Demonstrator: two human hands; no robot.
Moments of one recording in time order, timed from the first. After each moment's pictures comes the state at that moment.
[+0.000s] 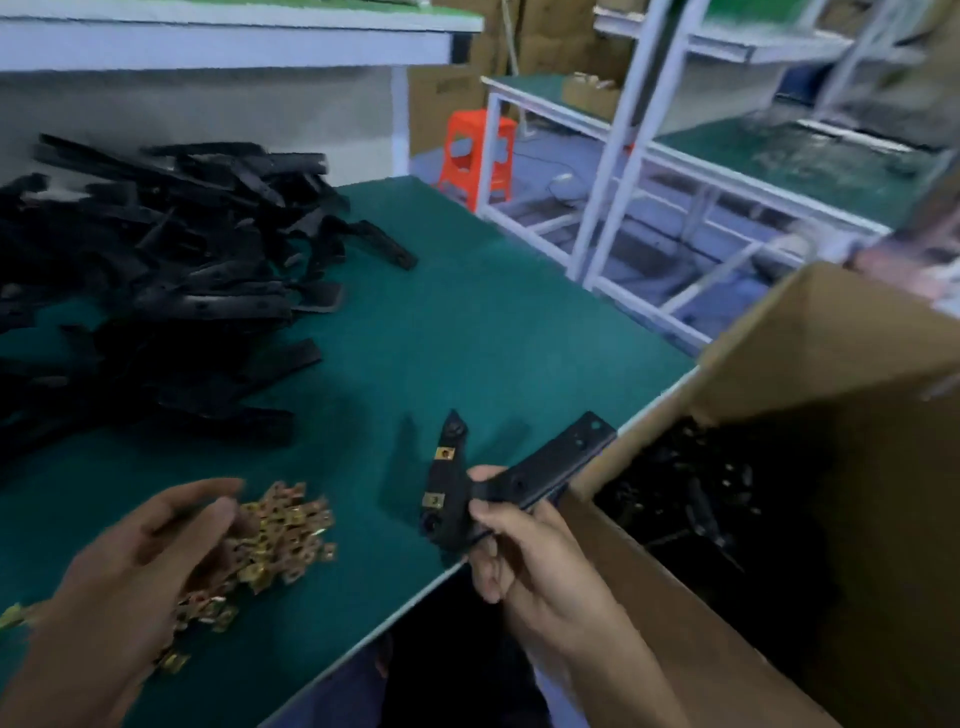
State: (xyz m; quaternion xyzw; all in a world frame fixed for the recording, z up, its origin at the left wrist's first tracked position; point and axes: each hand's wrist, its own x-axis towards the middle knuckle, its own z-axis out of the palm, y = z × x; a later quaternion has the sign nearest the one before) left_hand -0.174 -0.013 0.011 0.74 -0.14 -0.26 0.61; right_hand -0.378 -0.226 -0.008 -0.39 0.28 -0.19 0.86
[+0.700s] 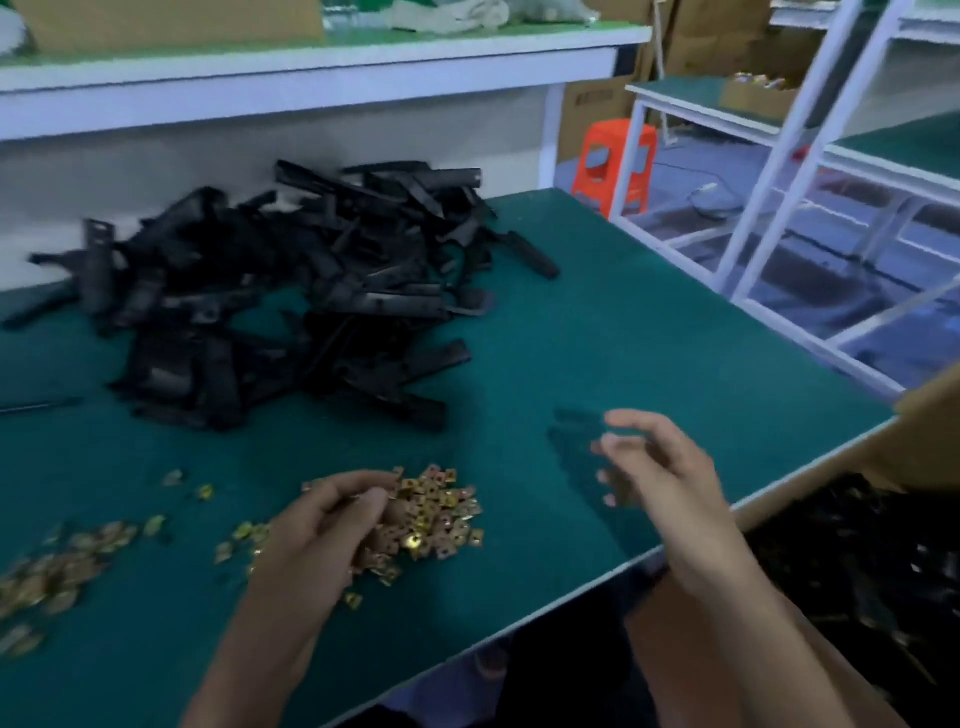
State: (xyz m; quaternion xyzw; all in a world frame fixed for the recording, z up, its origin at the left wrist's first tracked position) left_hand -0.193 -0.007 0.008 0.73 -0.10 -0.26 0.62; right_hand -0.342 -0.263 0.015 -0.63 0.32 -0.29 0.65
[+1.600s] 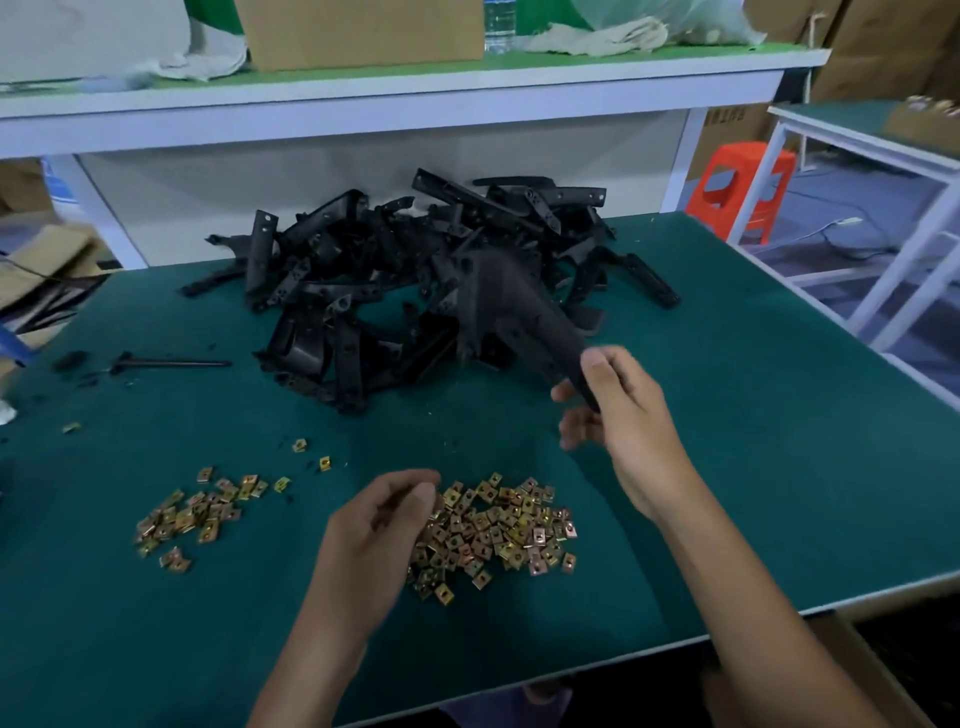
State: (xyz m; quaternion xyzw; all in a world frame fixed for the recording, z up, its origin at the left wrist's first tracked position) left_hand -0.195 0.026 0.023 0.75 -0.07 -0.14 0.65; right_hand -0.210 -0.221 0.047 -0.67 0.12 -0.19 0.71
